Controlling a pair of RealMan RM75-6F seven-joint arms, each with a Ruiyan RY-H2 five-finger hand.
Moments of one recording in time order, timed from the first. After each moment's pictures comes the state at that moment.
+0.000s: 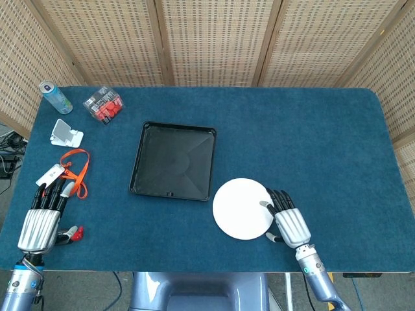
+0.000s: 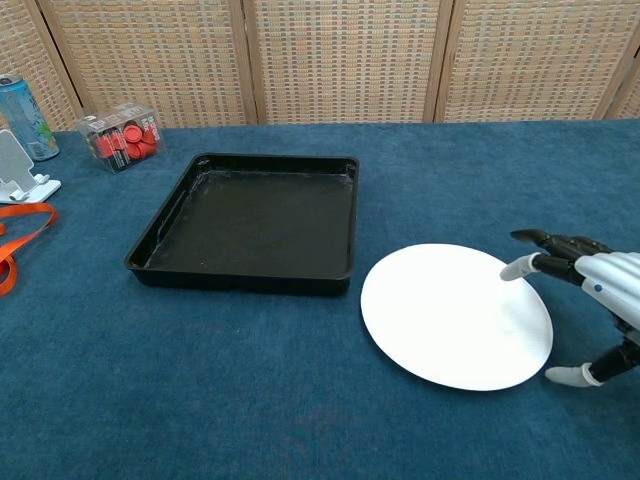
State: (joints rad) left arm -0.12 -1.32 -0.02 -1.62 1.54 1.49 0.38; right arm 0.30 -1.71 0.00 -1.17 -1.59 1.32 -0.03
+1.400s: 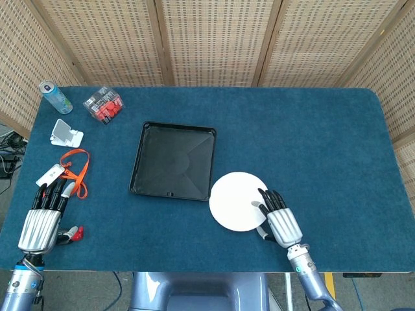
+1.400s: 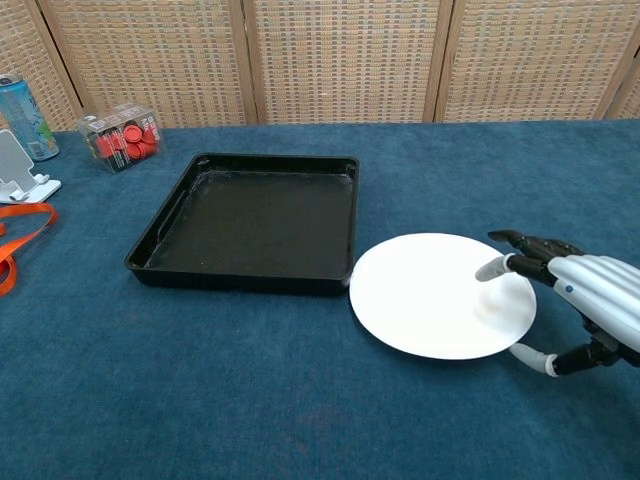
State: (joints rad) left arm -0.12 -1.32 -0.02 -1.63 1.54 1.49 0.38; right arm 0.32 -1.78 0.01 -1.14 -1.59 1.33 0.00
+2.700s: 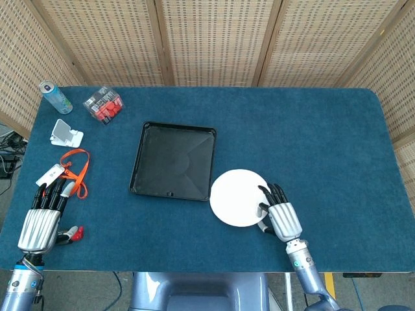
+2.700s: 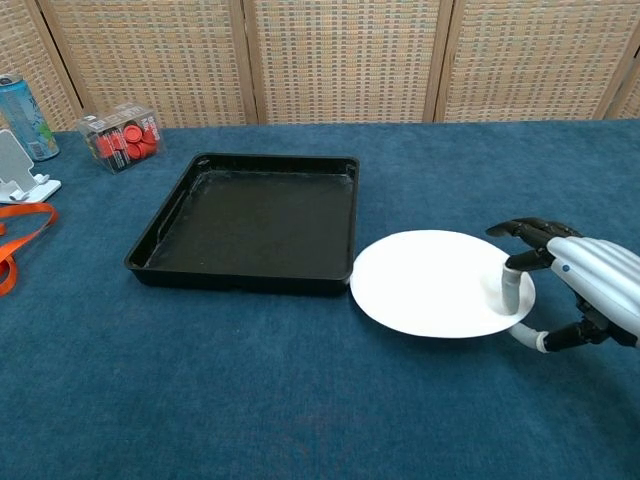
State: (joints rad) left arm -0.12 -1.32 -0.02 -1.63 1.53 1.49 0.37; right arm 0.33 -1.84 0.04 -1.04 -1.58 1.37 0.06
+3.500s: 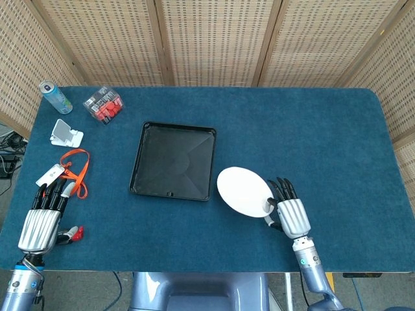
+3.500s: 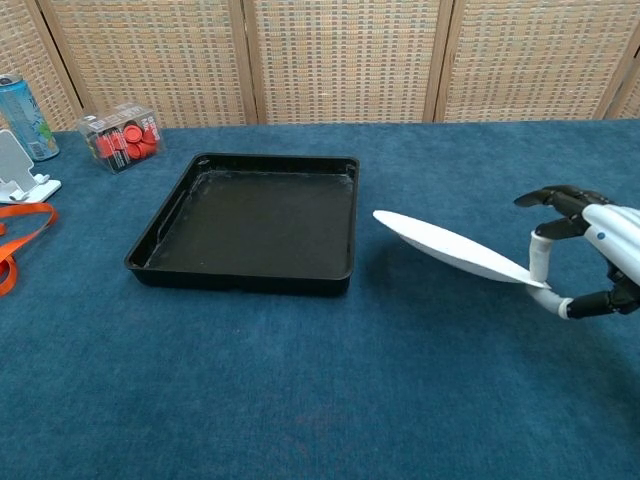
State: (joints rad) left arm -0.12 -1.32 -0.02 -1.63 1.53 1.49 0.37; right arm 0.32 -1.81 0.08 -1.06 -1.57 1.43 0.07
